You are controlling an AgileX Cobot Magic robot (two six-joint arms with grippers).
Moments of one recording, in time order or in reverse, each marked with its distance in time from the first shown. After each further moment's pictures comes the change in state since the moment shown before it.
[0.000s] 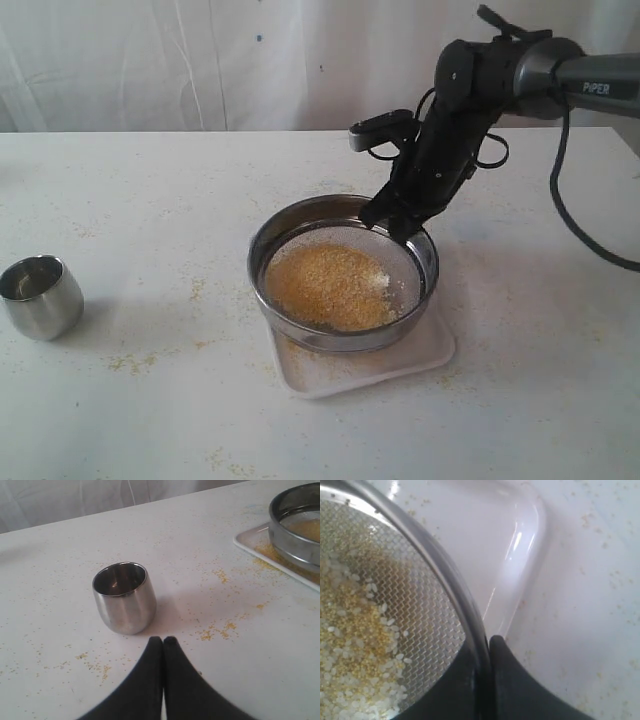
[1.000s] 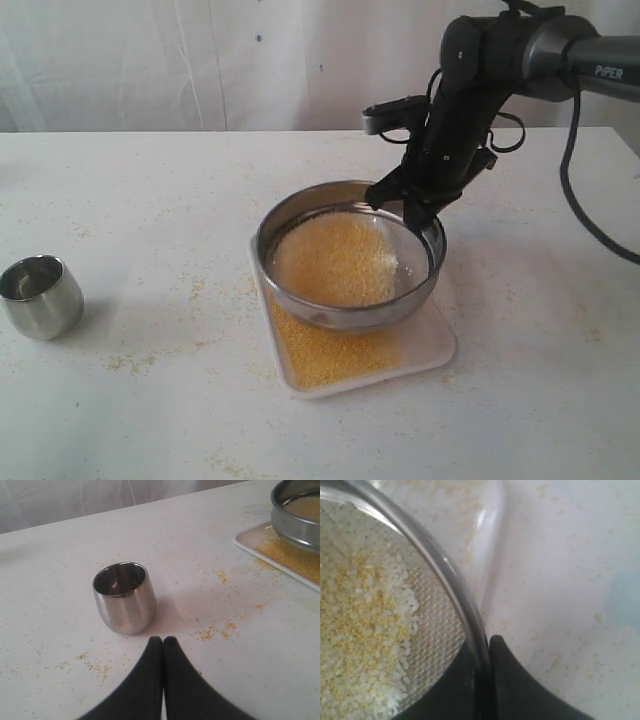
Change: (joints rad) left arm 0.000 0.000 0.000 0.002 0.000 0.000; right arm -0.014 -0.021 -0.052 -0.077 0.083 0.184
